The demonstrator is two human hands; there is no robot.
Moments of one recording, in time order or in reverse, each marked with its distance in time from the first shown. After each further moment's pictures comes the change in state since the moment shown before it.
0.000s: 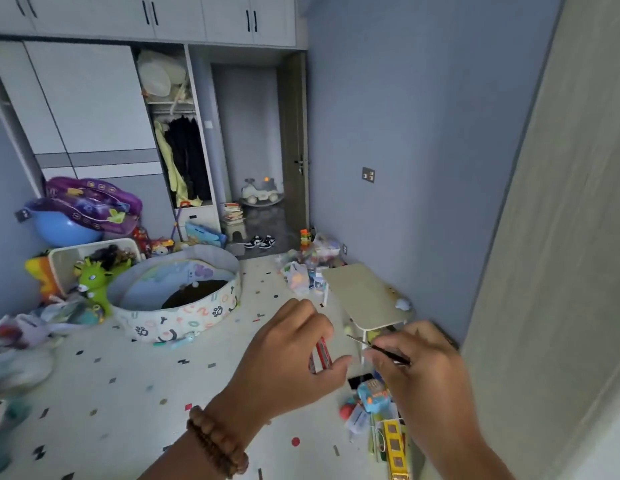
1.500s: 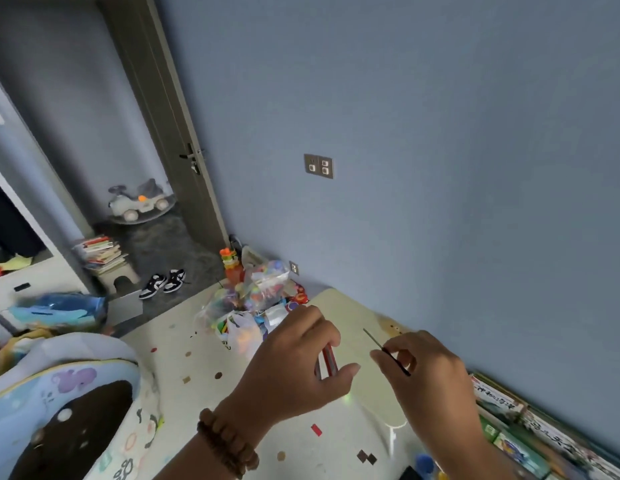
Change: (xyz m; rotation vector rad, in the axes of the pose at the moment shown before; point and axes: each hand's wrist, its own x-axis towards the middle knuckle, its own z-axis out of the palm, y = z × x) left_hand 0.441 -0.595 0.439 -0.401 -0.182 0.327; right_hand 0.621 0.233 0.427 -0.222 0.243 0.467
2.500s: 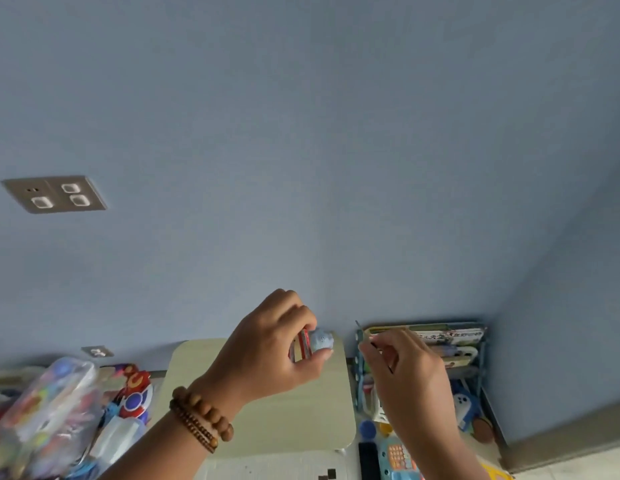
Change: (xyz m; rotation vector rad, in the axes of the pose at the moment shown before) left_hand 0.245 -0.244 0.224 -0.546 -0.328 0.569; right_hand 0.193 0.051 0.139 -0.295 0.511 0.601
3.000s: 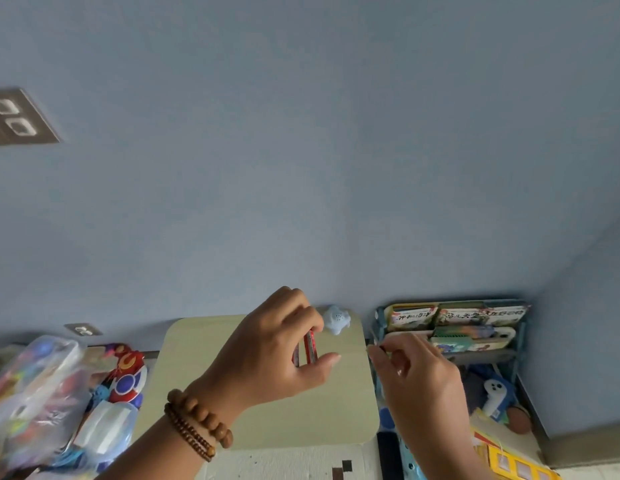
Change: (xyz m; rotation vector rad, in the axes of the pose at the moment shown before) left_hand -0.071 -0.098 0.116 0.004 -0.043 0.037; right_hand -0.015 0.091 0.151 0.001 -0.007 0.072
